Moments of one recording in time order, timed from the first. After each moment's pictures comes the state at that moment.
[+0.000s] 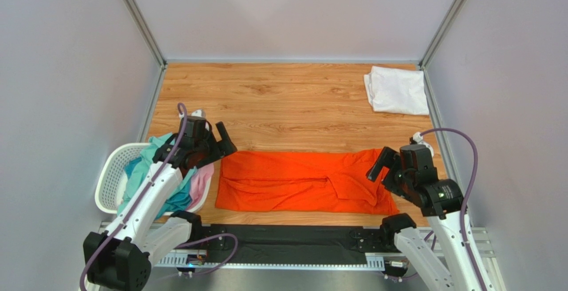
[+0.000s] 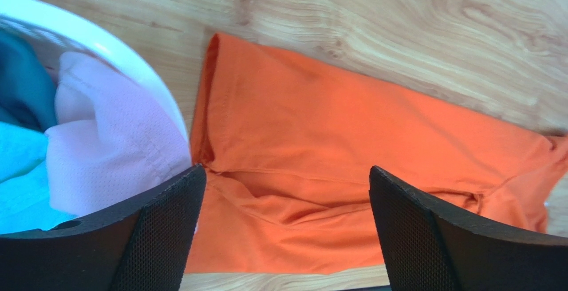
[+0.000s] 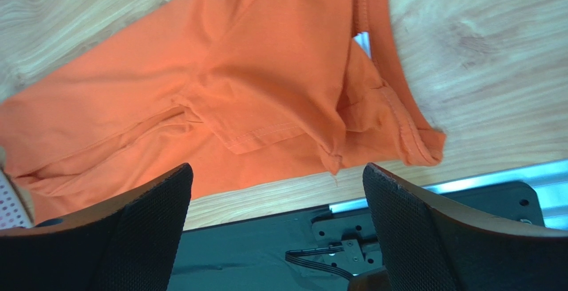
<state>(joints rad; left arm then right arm) -0.25 0.95 0.74 -0.66 0.02 -0.63 0.23 0.58 0.81 -1.17 0.11 0.69</state>
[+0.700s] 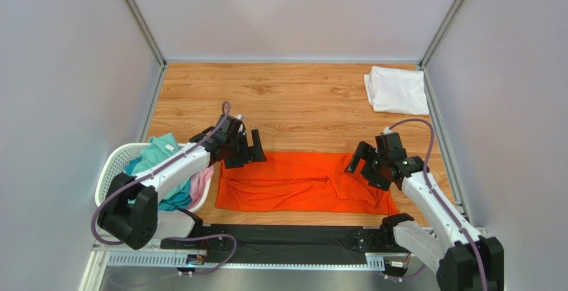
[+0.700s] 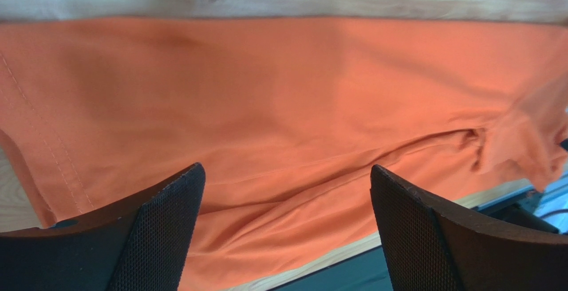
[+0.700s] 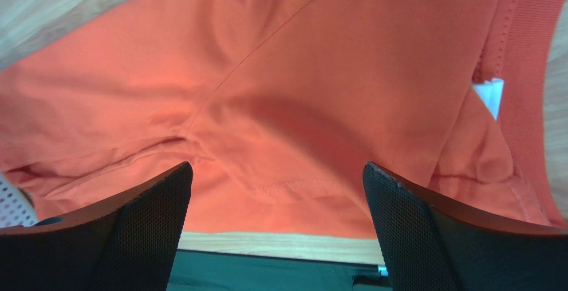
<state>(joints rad) -0.48 1.28 0.78 -0.46 0.16 -0.65 0.23 0.89 0.60 -0.74 -0.09 0.69</state>
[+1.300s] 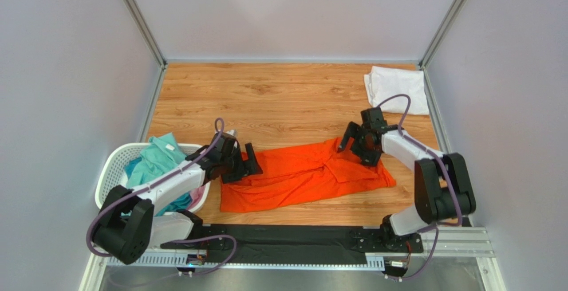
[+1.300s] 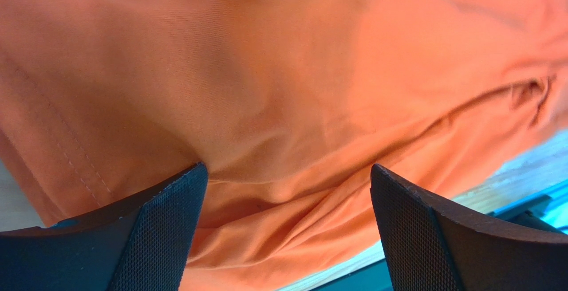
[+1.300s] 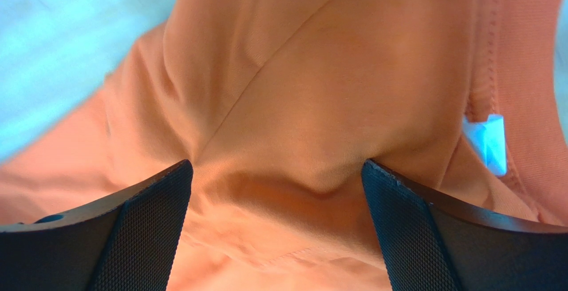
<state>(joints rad) -0.48 1.21 0.54 -0.31 0.15 -0.73 0.20 1.47 0.78 -0.47 -0.07 0.67</state>
